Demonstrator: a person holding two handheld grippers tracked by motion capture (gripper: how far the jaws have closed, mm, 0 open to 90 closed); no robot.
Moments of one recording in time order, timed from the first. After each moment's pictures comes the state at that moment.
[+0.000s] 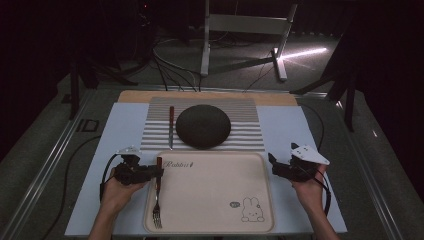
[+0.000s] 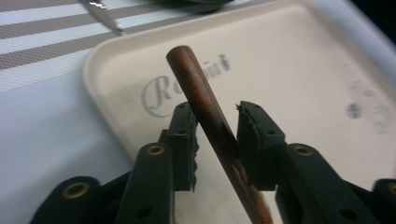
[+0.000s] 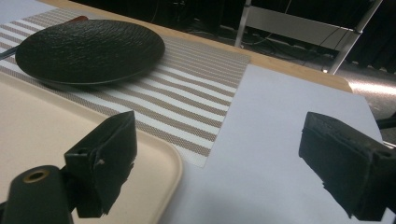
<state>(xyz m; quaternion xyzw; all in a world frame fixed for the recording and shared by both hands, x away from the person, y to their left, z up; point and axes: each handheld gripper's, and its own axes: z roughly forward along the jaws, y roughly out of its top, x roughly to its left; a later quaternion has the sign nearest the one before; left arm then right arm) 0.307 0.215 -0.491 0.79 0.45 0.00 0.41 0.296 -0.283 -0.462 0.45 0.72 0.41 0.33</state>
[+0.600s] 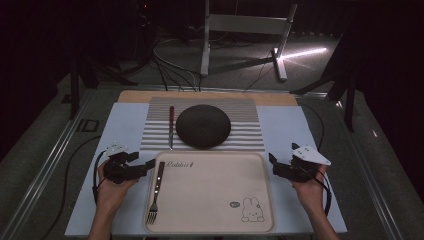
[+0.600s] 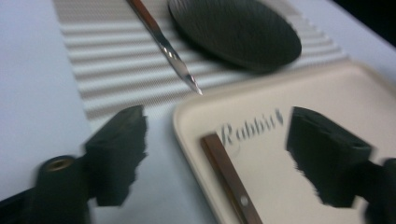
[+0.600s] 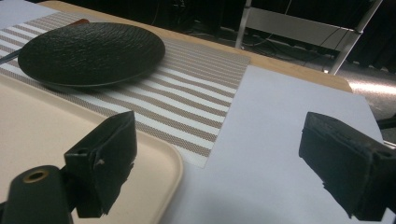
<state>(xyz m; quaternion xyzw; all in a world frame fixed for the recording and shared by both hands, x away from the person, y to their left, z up) 0.295 0.237 -0.467 0.72 0.51 0.15 0.45 0.295 -0.284 -0.462 0.45 0.72 0.42 0.33</state>
